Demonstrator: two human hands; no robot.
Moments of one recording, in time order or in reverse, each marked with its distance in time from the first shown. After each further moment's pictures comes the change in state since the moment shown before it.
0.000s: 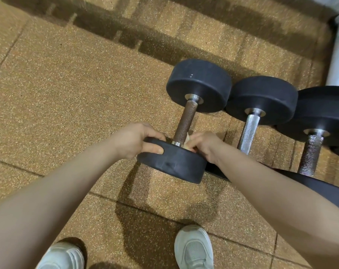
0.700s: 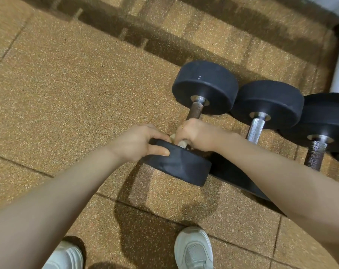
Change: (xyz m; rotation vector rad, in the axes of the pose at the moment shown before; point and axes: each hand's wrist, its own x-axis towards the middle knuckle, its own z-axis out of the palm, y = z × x) left_hand 0.001 -0.009 0.005 -0.050 0.044 0.016; right_hand -0.006 -0.053 0.011 -1.471 -0.251 -0.715
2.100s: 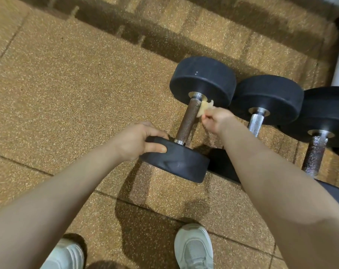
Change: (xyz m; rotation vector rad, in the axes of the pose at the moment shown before) left_hand -0.003 0.002 0.004 -0.001 0.011 -0.039; right_hand 0.017 0.057 0.017 2.181 0.622 0.852
